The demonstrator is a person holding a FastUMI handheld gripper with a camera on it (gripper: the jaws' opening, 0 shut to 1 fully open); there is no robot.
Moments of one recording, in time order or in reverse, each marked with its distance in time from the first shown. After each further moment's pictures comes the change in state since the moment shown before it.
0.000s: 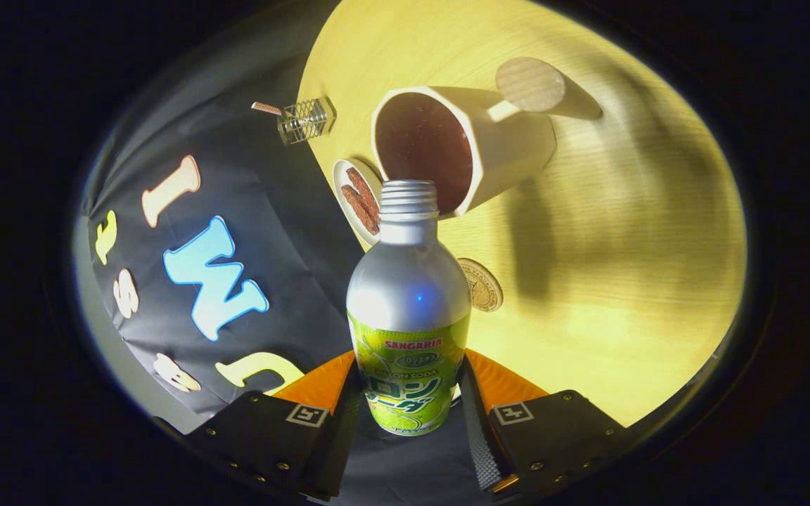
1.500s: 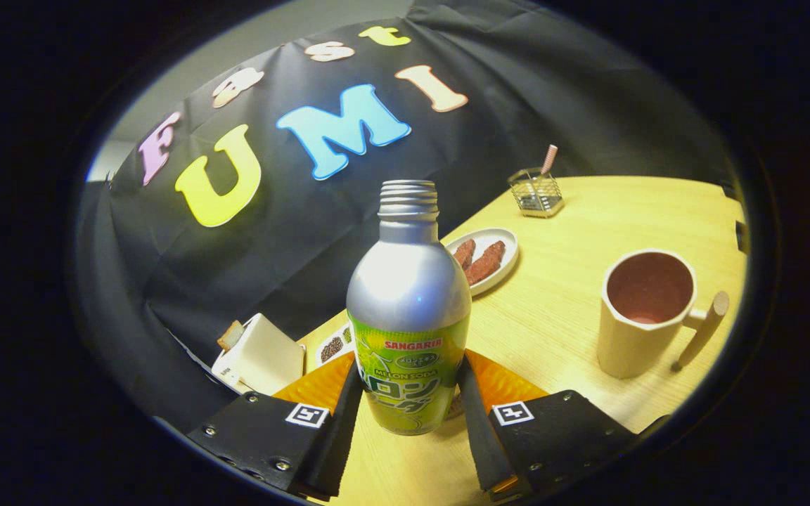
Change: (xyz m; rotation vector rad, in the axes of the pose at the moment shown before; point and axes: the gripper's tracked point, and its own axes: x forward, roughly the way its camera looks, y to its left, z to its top) arm 0.074 -0.003 -0.002 -1.357 -0.419 -0.040
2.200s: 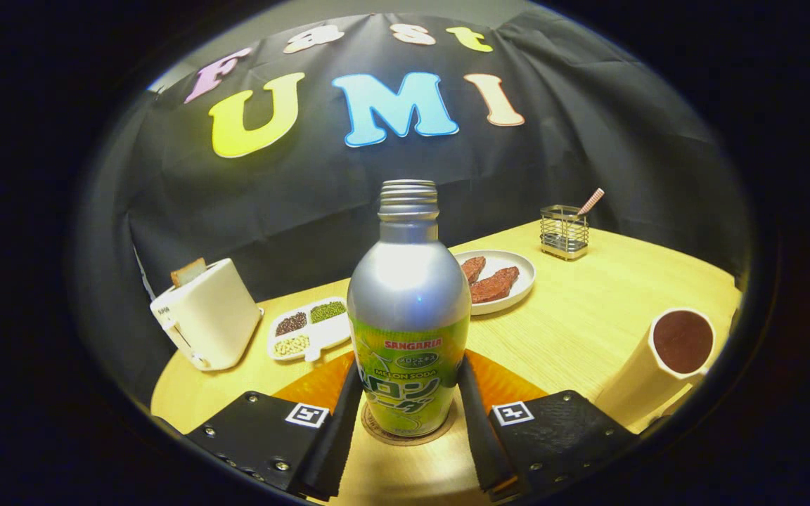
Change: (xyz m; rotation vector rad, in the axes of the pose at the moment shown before) arm 0.047 -0.005 -0.013 -0.329 -0.013 -0.055
